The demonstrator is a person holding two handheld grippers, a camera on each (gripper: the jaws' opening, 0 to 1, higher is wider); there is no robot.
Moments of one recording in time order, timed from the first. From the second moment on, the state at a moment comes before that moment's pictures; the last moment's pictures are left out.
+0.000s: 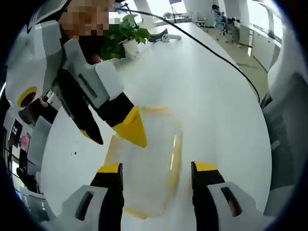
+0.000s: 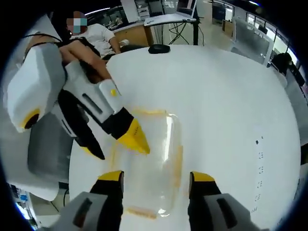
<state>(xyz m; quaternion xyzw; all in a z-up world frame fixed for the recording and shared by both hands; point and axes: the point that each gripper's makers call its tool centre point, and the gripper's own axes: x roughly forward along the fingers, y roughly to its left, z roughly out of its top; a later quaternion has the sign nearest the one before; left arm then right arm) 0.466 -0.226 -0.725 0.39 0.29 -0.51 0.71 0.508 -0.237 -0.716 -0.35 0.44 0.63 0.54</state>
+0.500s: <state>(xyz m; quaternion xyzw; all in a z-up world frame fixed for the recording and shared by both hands) 0.485 -0.202 -0.734 0.41 0.31 -0.50 0.70 0.494 -0.253 -0.718 -0.39 0.41 0.61 0.55</state>
